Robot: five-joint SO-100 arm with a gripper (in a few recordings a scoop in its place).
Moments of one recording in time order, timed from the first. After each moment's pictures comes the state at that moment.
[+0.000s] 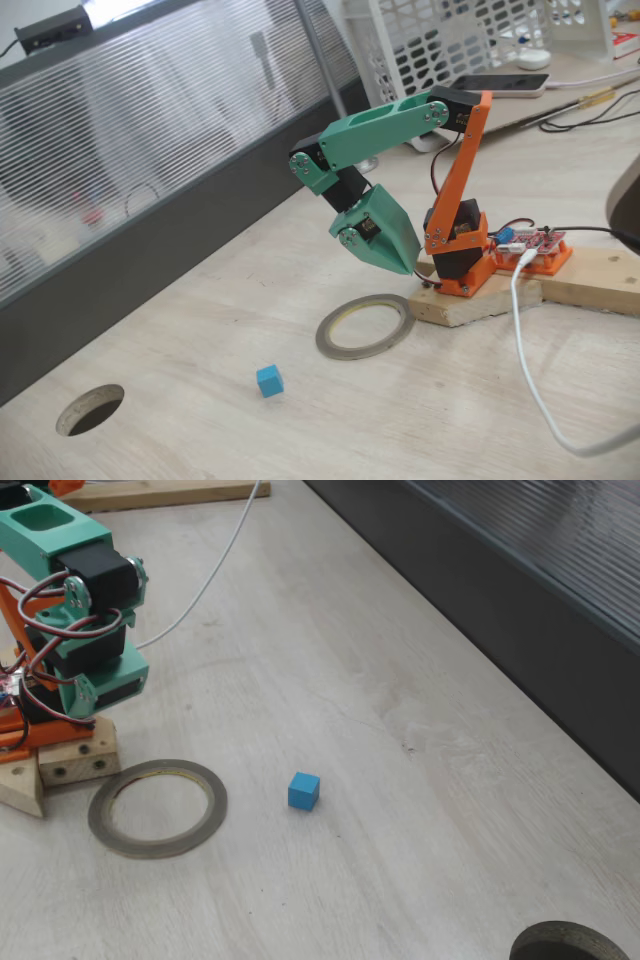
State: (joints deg) arm 10.8 116.8 125.2 109.5 100.6
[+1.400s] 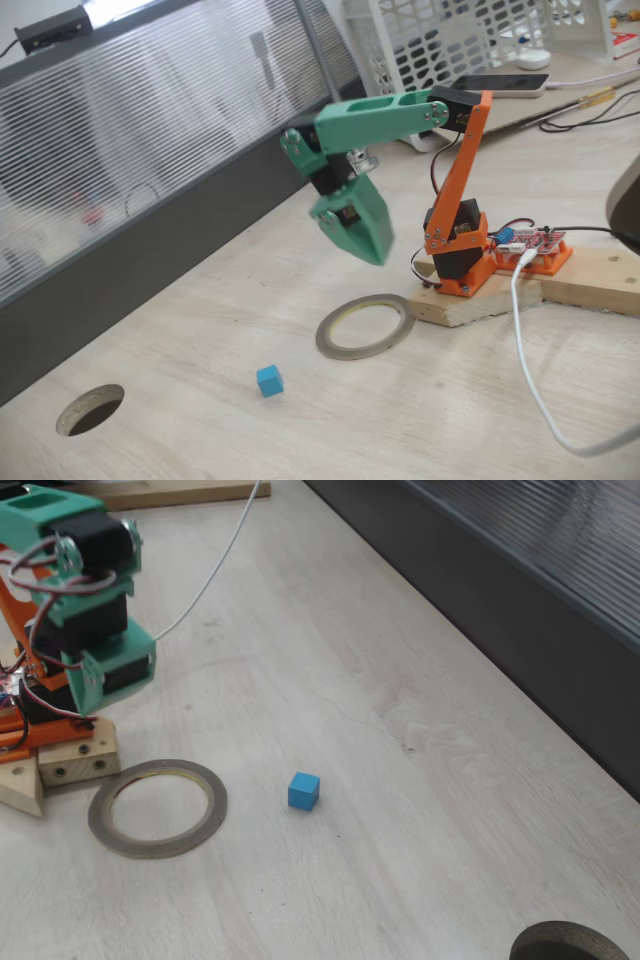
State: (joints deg) arm 10.7 117.0 111.2 109.5 100.4
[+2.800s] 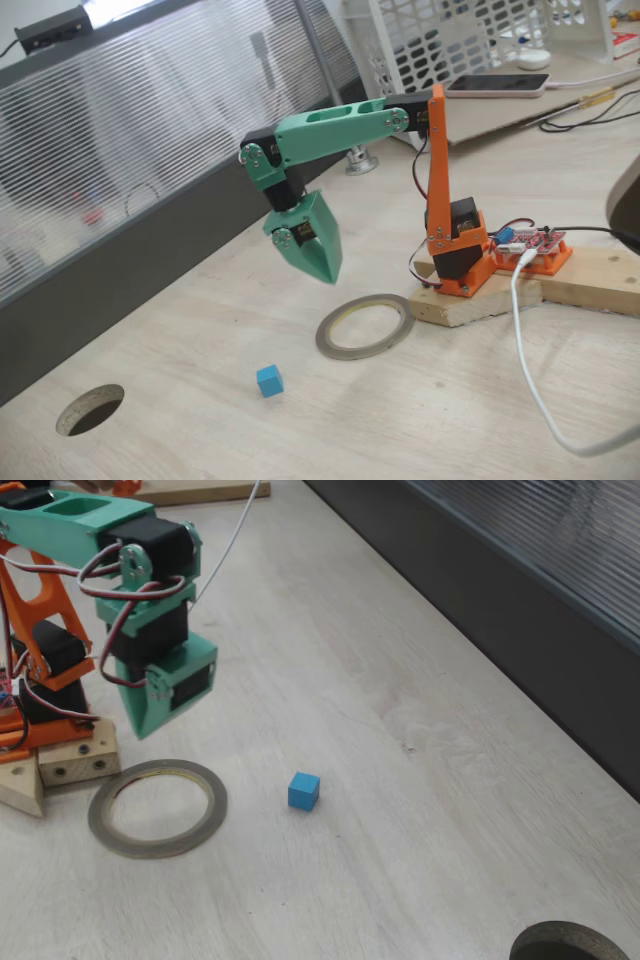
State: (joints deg) arm 0.1 99.1 97.6 100.6 100.0
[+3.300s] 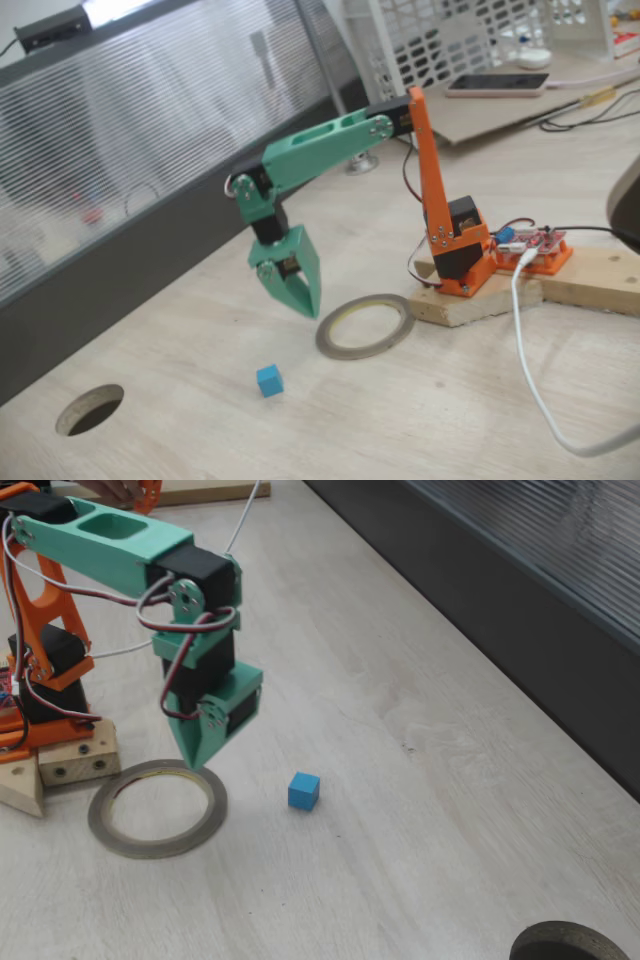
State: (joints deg) arm -5.1 88.8 97.6 87.4 100.0
